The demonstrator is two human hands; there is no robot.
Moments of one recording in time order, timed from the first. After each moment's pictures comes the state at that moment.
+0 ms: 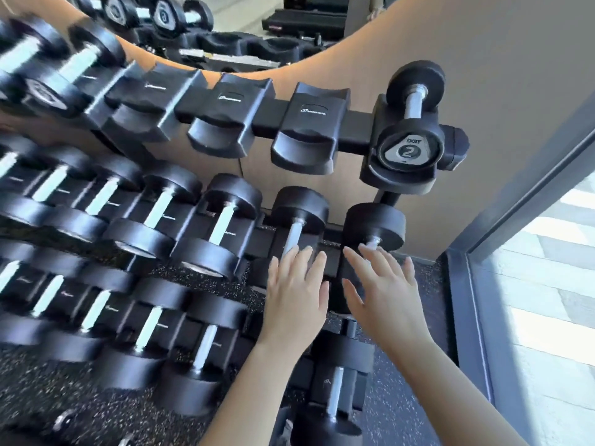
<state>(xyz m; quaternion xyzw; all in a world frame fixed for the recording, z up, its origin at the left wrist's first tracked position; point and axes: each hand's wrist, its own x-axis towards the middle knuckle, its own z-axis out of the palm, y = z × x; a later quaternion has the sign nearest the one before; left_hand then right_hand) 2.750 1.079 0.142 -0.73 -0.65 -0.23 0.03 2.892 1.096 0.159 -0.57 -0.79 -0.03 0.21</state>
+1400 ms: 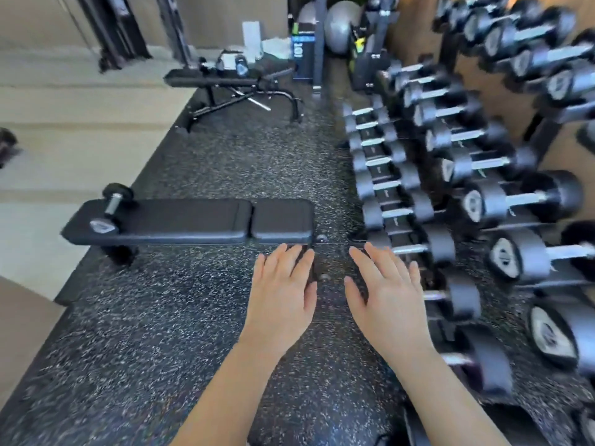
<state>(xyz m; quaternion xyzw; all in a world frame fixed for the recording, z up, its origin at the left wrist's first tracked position) 2.715 0.579 0.176 -0.19 -0.96 -0.13 0.15 2.748 0.733 0.188 -0.01 -0.97 0.13 0.22</state>
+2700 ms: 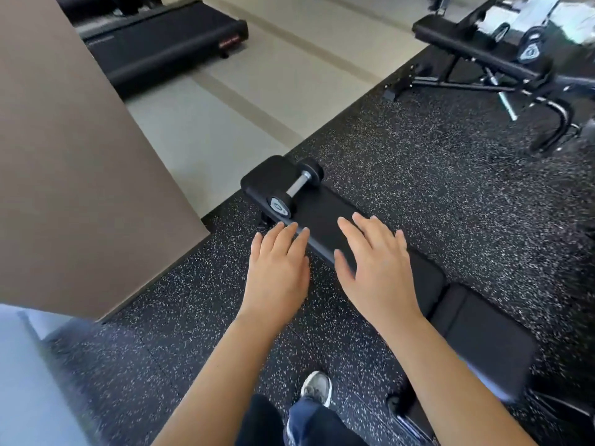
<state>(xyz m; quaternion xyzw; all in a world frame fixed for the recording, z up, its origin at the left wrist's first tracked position) 2.392 0.118 0.118 0.19 -0.96 -0.13 0.17 2.310 0.241 0.138 0.37 -0.90 0.20 0.10</state>
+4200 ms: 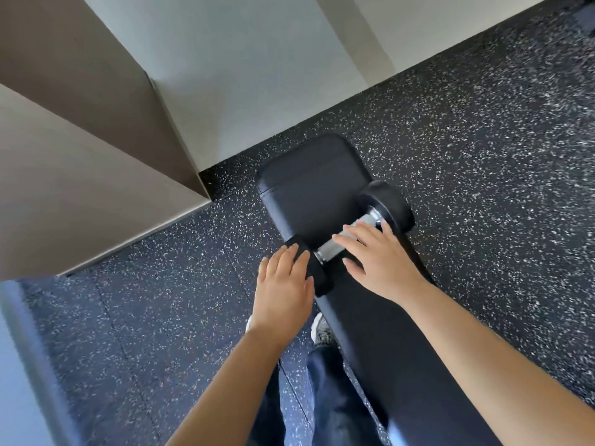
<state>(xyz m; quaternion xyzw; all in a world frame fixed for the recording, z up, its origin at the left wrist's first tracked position) 2.108 -0.129 -0.191 0.38 -0.90 -0.21 -0.01 1.925 -0.058 -0.217 0.66 -0.74 0.06 -0.15</state>
